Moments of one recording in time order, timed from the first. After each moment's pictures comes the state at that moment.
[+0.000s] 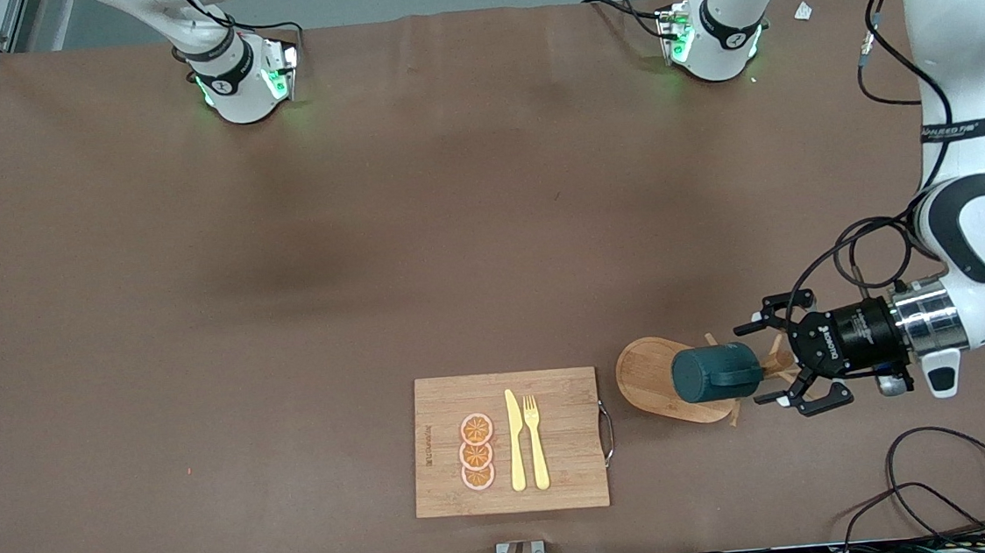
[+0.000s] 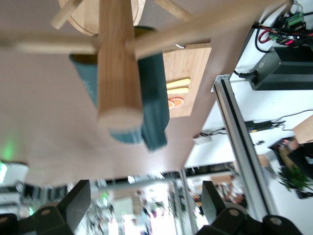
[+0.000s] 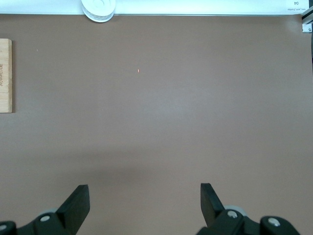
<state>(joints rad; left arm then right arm) -0.02 0.57 -0.02 -1.33 -0.96 1.88 -1.16 -0.08 -0.06 -0.03 -1.59 -0.05 1.68 -0.09</state>
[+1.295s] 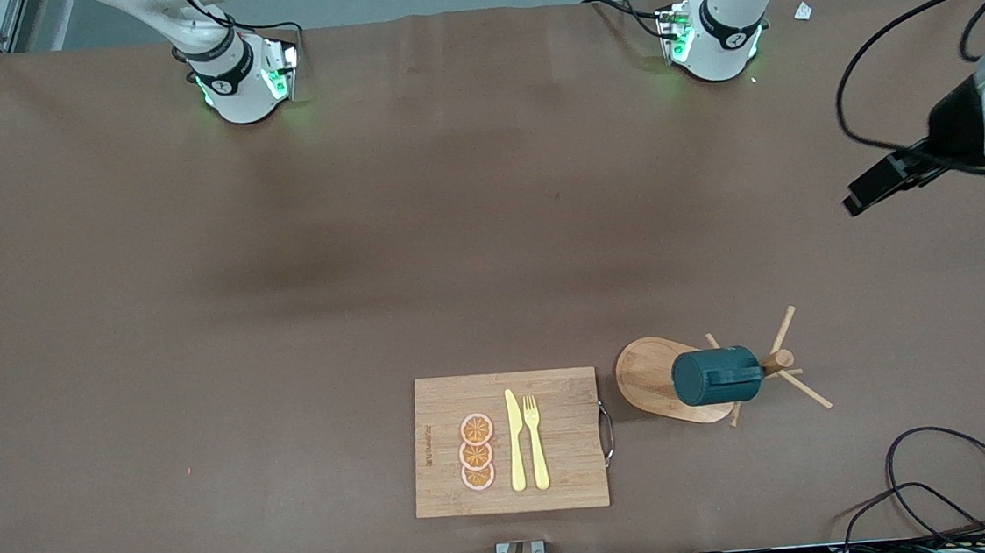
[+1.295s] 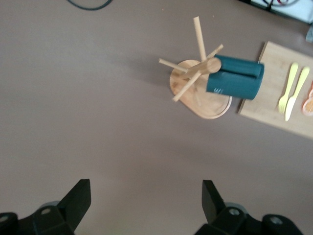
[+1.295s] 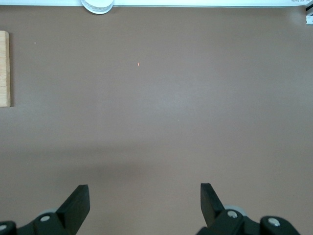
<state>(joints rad) -0.05 0.11 -0.04 -1.38 -0.06 1.52 -0.34 -0.08 -0.06 -0.03 -1.59 -0.05 1.66 -0.09</state>
